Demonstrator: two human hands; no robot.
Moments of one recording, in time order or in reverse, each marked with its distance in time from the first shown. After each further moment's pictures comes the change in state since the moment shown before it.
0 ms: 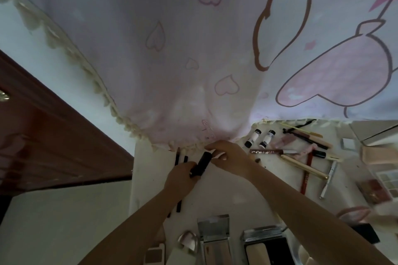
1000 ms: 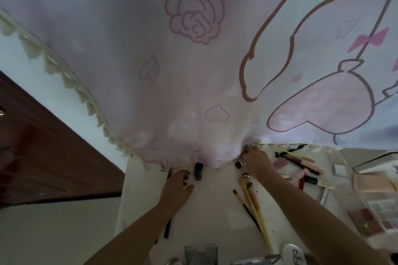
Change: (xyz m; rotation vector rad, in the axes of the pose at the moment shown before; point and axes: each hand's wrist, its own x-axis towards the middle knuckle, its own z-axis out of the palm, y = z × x) left_hand 0.019 0.016 0.001 -0.235 0.131 -0.105; right_hand 0.030 0.074 -0.071 -1.053 -0.085 0.227
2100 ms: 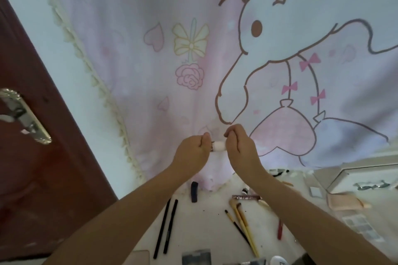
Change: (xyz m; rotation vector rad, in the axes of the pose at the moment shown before) left_hand -0.100 0.193 -0.109 -0.075 0.269 0.473; right_hand -0.161 -0.064 -0.185 1.149 0.874 -0.240
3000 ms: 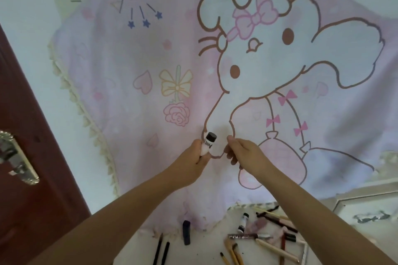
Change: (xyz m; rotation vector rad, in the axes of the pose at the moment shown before) left_hand 0.043 0.027 -0.014 0.064 -0.181 0.226; right_hand 0.056 -0.012 -0.061 -0.036 -0.162 0.252
